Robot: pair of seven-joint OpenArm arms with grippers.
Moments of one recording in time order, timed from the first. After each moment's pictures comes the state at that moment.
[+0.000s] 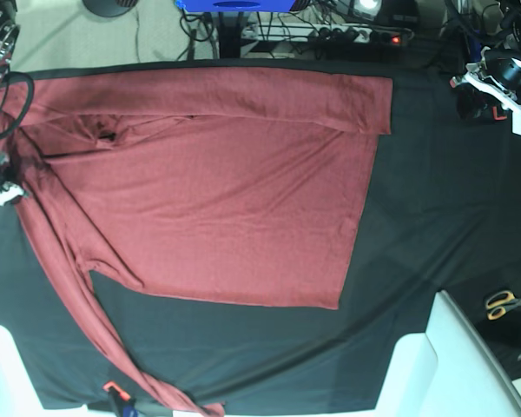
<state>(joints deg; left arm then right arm) 29.4 -11.2 -47.6 98.6 -42.2 -34.1 54.5 12.7 23.6 27.1 36.9 14.0 28.2 -29.3</state>
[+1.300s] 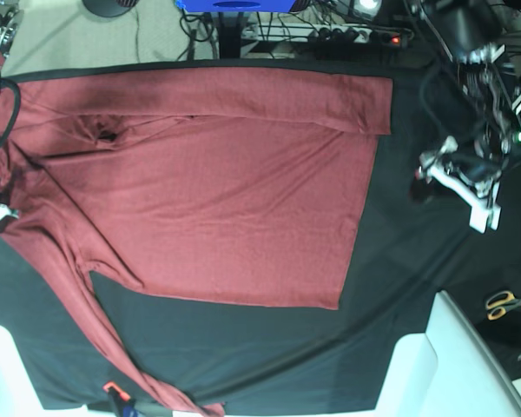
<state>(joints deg) 0.8 -11.6 -35.8 80.1 -23.6 -33.5 54.9 9.2 23.1 27.2 56.1 14.0 28.3 -34.4</state>
